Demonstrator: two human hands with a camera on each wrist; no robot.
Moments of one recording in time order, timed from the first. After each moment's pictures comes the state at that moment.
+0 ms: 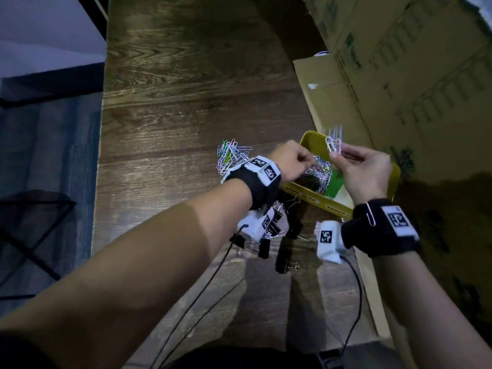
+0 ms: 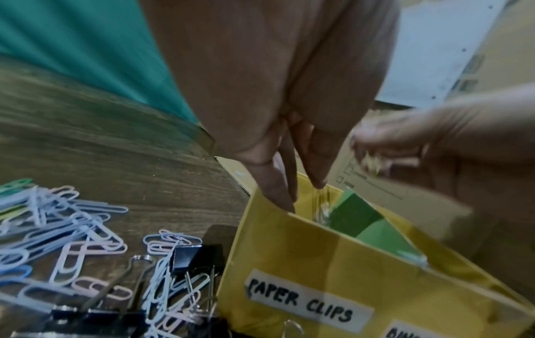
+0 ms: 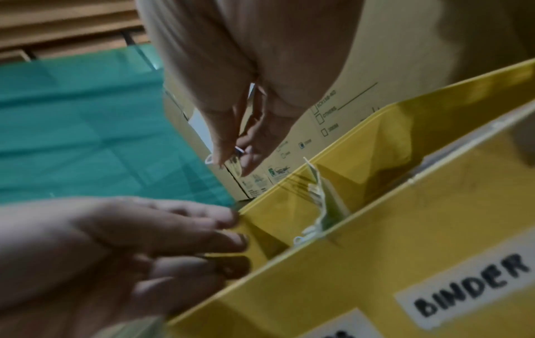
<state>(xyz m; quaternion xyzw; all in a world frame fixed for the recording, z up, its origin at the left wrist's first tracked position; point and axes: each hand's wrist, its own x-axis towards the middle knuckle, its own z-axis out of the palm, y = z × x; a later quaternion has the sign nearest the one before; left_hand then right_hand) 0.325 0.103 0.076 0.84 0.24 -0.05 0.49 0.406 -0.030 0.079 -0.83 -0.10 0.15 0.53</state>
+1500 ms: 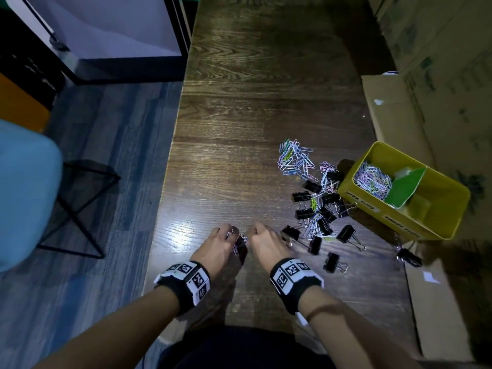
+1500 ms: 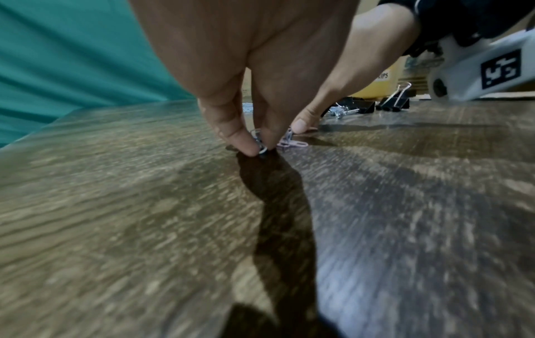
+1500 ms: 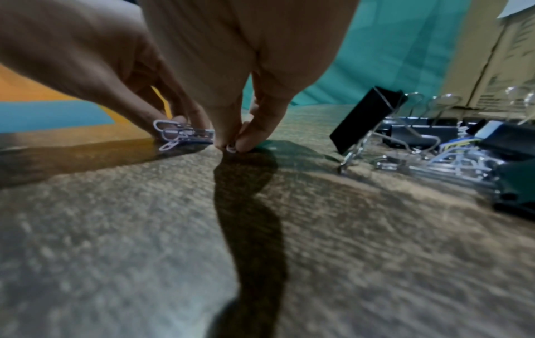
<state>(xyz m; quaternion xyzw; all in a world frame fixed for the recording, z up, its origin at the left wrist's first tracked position) 0.006 0.093 -0.013 0.92 0.31 -0.13 0.21 0.149 0.022 -0.005 -0.75 -0.57 0.34 0.02</state>
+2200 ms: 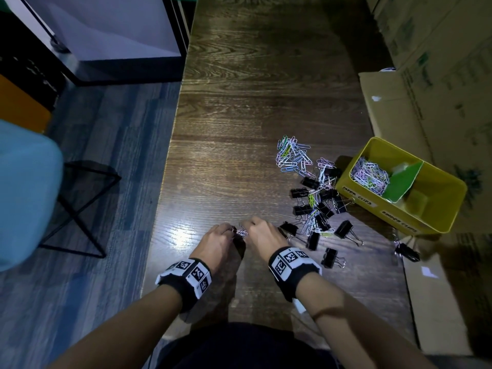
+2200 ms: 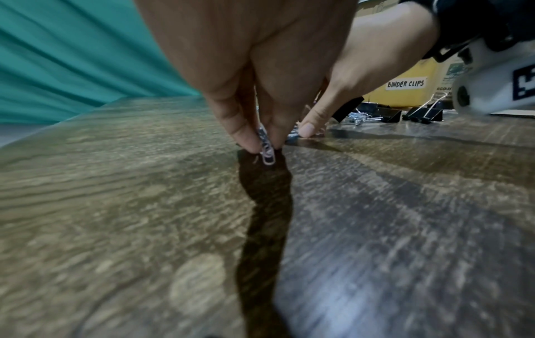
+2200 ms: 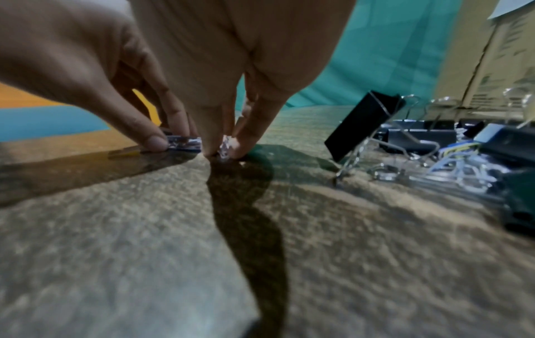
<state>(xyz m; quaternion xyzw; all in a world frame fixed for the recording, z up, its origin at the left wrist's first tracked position) 0.008 0.093 -0.024 0.90 0.34 -0.06 0.26 0.154 0.032 -0.001 -0.72 -0.62 0.31 0.03</state>
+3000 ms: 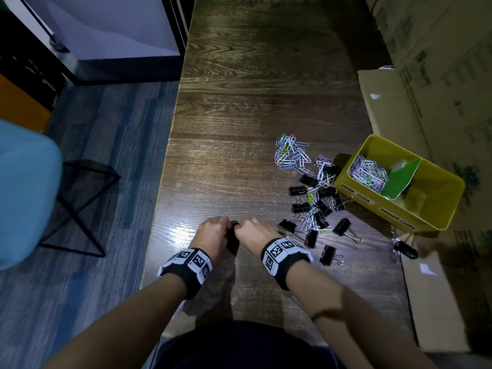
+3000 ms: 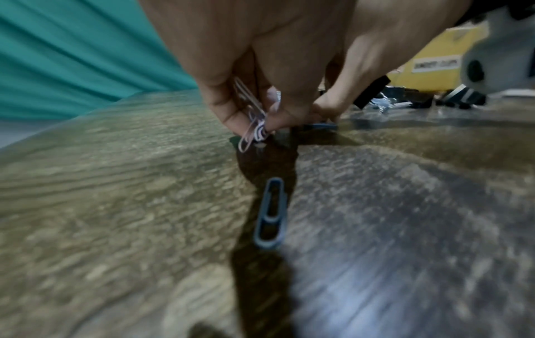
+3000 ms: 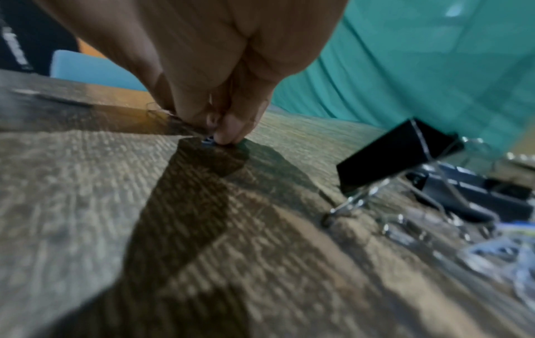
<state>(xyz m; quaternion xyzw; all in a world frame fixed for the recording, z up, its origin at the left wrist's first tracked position) 0.020 0.101 -0.015 0.86 0.44 -0.04 0.26 0.147 0.045 0.027 -0.63 -0.72 0.28 -0.12</state>
